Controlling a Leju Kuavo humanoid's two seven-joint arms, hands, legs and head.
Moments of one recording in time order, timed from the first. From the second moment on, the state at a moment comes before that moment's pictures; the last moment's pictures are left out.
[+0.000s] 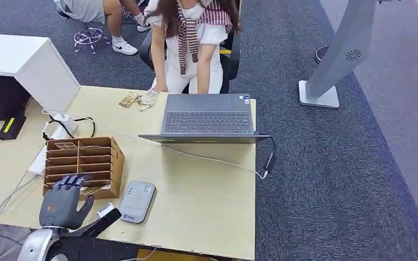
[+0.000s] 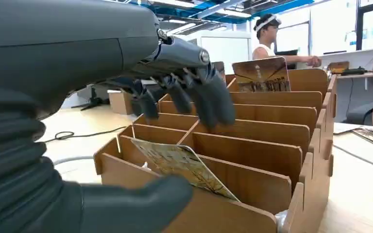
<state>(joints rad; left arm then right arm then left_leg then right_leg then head) 0.15 0.12 0.12 -1.58 -1.26 0.28 -0.13 -0.04 0.05 -0.11 -0.16 0.30 -0.10 0.25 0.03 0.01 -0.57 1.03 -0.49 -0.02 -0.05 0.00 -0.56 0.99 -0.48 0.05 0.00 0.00</state>
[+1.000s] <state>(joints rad) 0.22 0.10 0.09 -1.80 -1.21 0.48 -0.23 -0.04 0.05 -0.13 -0.16 0.30 -0.10 0.25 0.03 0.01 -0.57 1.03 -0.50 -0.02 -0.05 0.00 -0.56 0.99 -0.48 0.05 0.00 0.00</state>
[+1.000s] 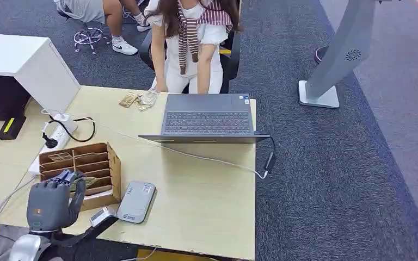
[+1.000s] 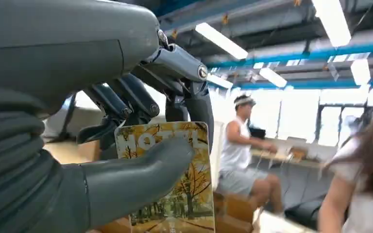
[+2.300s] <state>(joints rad) -0.78 0.14 -0.05 -0.94 -1.50 0.46 -0.02 -0.07 0.04 -0.09 -0.16 0.46 -0.05 0.24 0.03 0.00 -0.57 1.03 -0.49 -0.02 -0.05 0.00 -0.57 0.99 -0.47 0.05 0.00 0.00</state>
